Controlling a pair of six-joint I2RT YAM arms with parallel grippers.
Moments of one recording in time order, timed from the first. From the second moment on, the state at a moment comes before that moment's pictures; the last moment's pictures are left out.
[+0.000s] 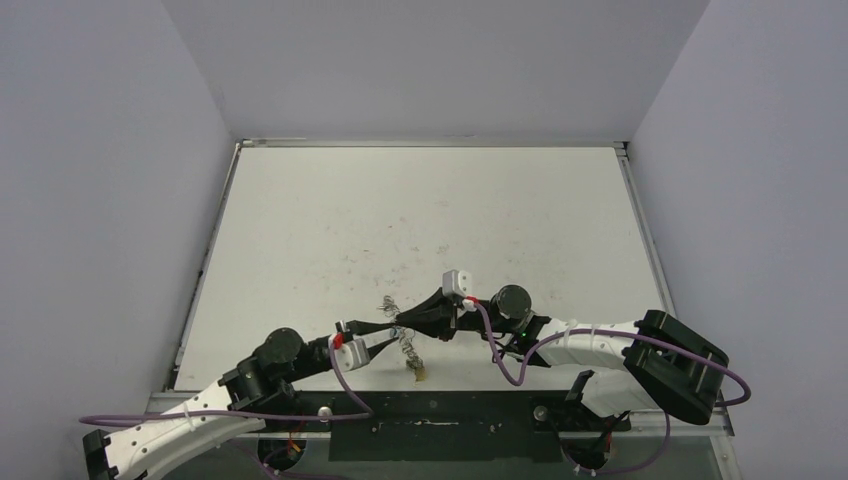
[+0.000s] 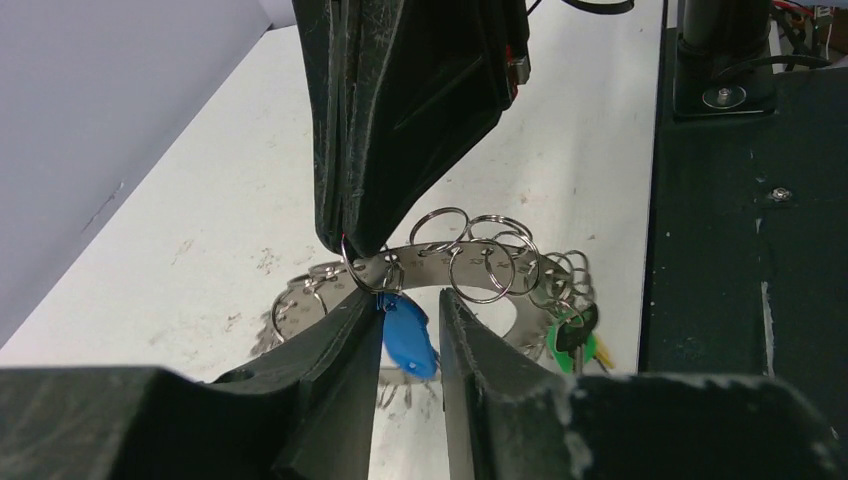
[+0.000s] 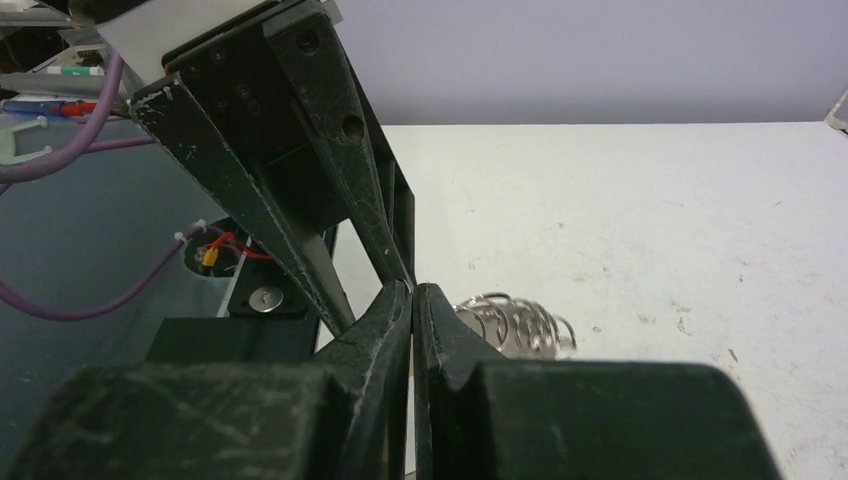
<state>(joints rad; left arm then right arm) -1.04 0.27 0.18 0.07 0.19 0.33 0.97 1.32 0.39 1.09 -0.59 0.08</state>
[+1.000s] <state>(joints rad) -1.04 0.35 0.26 0.02 0.16 0.30 0.97 1.30 0.39 0.99 -0.59 0.06</state>
